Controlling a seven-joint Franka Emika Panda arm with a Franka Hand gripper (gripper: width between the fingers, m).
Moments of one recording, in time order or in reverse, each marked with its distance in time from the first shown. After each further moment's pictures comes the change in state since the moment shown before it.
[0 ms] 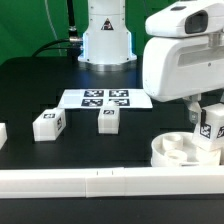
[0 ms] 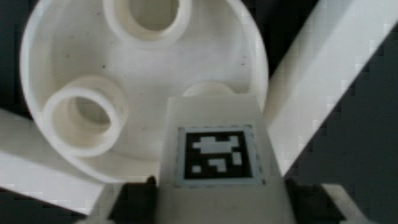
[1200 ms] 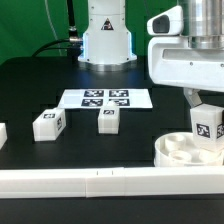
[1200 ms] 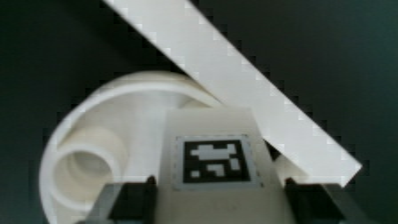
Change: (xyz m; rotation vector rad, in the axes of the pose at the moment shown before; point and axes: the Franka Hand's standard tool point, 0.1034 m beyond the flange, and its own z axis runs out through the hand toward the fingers) arm -0.001 -0.005 0.003 0.044 -0.007 1.283
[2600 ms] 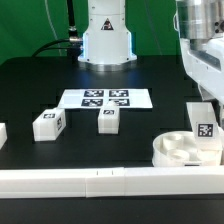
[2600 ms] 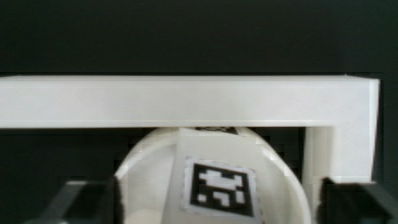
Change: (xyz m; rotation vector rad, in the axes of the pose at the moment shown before) arm -0.008 -0.005 -0.010 0.003 -0.053 0.625
